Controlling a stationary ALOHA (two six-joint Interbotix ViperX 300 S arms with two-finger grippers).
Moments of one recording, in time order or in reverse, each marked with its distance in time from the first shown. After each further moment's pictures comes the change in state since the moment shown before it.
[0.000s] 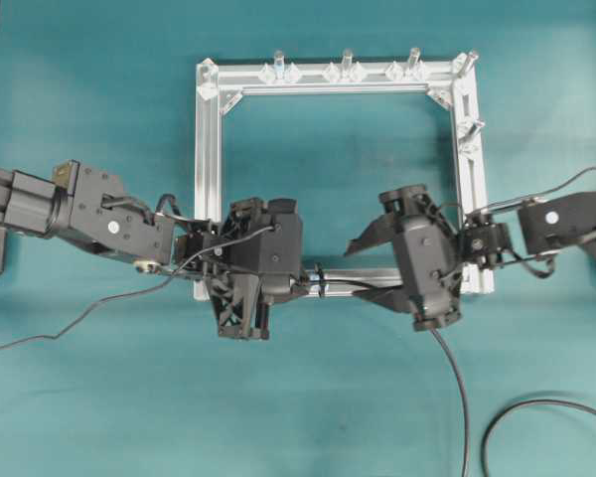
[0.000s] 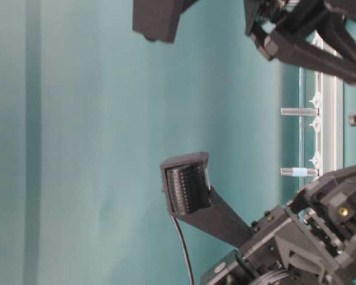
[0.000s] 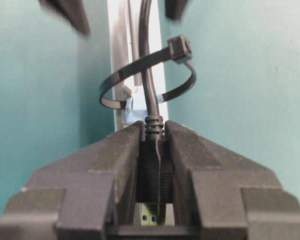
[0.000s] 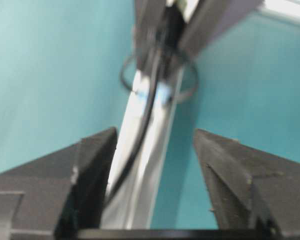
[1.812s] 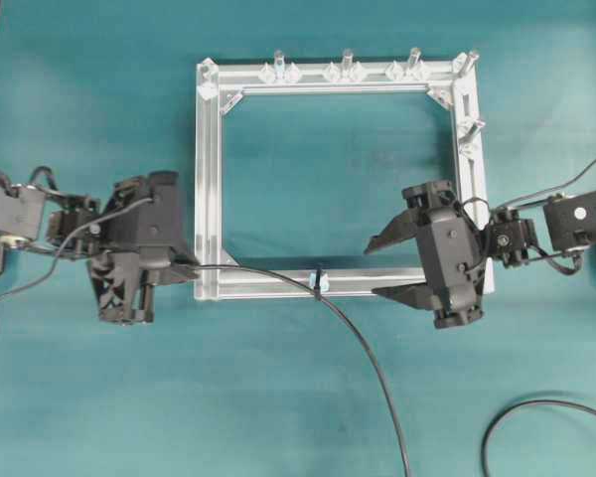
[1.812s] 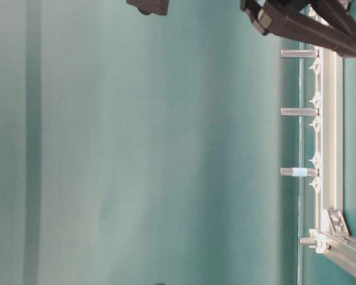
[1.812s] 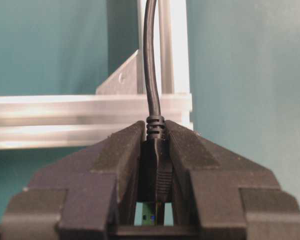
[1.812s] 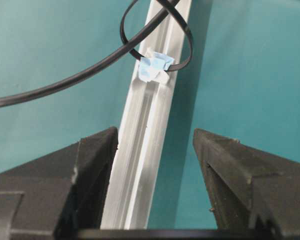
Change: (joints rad) left arm 0.006 -0.419 0.359 0.000 0.184 -0.081; right arm 0.000 -0.067 0.058 0.005 0.011 0.028
